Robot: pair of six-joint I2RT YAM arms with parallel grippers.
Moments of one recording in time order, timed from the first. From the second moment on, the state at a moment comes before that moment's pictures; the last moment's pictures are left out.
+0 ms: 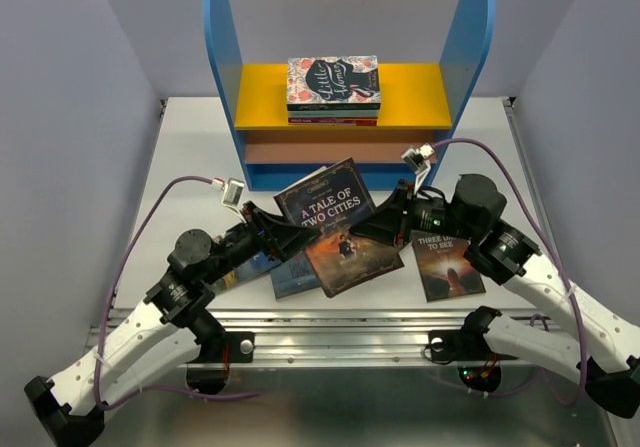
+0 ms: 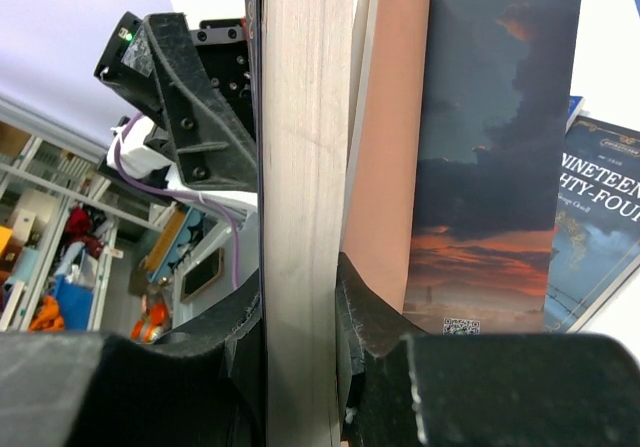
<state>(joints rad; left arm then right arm) -0.76 0.53 0.52 0.13 0.22 -0.88 0.74 0.87 0.91 -0.07 -0.59 0.73</state>
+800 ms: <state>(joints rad) -0.81 0.47 0.56 0.09 0.11 -0.82 0.74 0.90 0.97 -0.12 -0.43 0.65</state>
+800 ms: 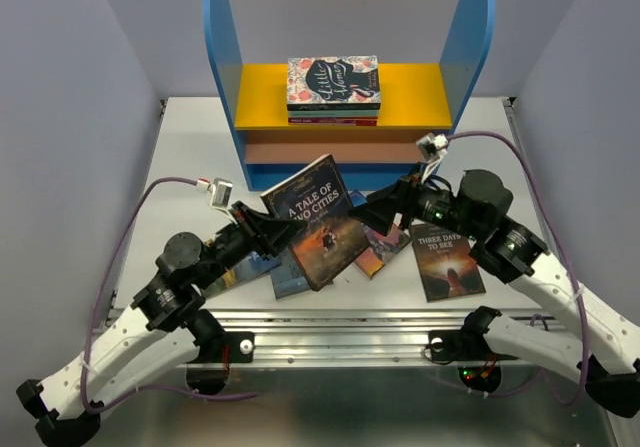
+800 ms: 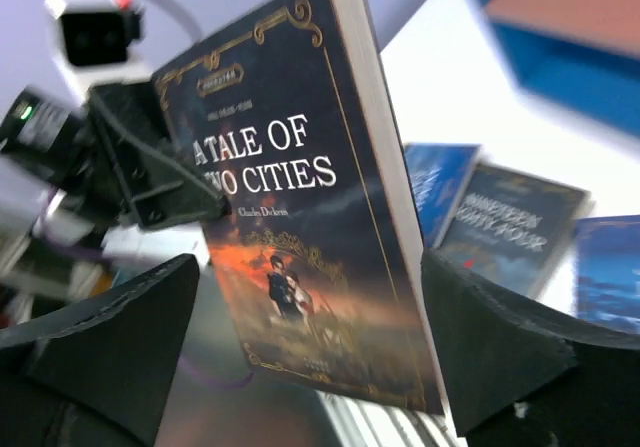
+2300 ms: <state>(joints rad) -0.71 1.35 1.71 0.02 -0.63 0.31 0.74 0.65 1.03 -0.44 0.23 0.54</state>
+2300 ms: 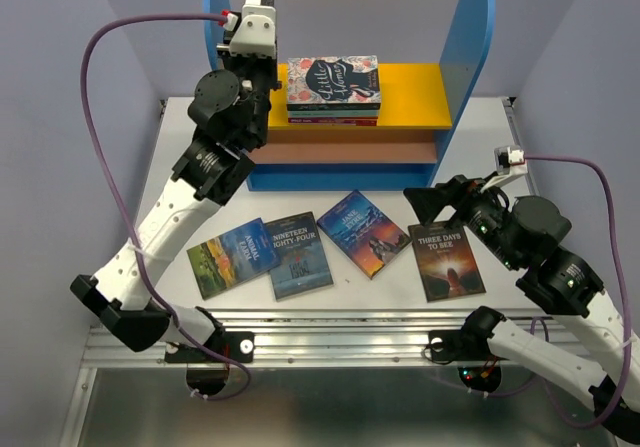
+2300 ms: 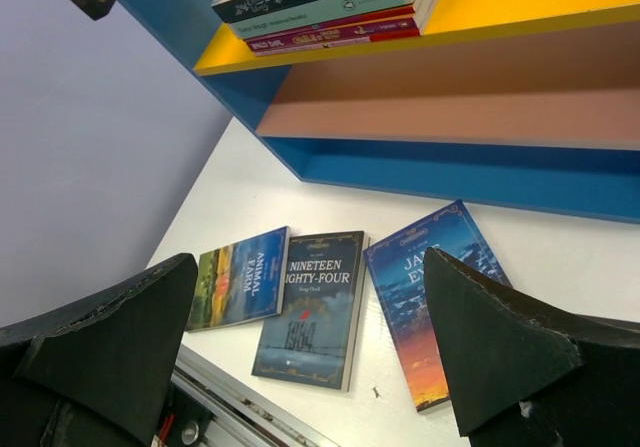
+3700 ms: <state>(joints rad) -0.42 1.44 1.45 0.17 -0.42 0.00 0.74 0.67 1.03 -0.47 0.28 0.54</state>
